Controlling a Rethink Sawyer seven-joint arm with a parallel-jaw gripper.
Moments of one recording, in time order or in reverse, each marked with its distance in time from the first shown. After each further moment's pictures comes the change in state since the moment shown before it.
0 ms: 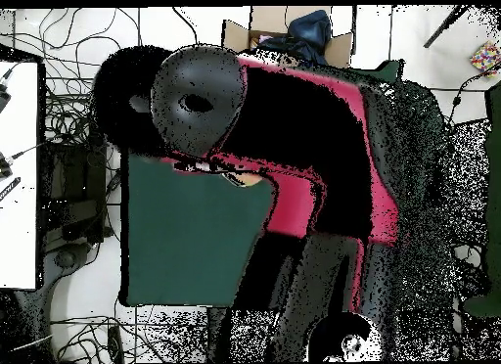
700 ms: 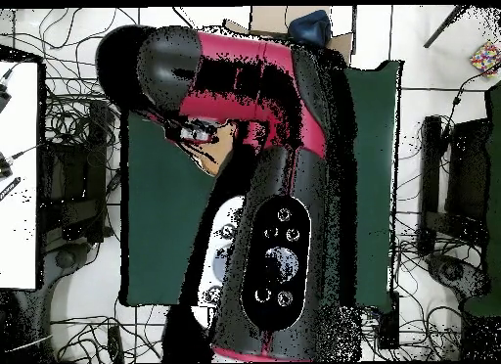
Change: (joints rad) arm 0.064 0.226 -0.025 -0.110 0.010 -0.064 0.146
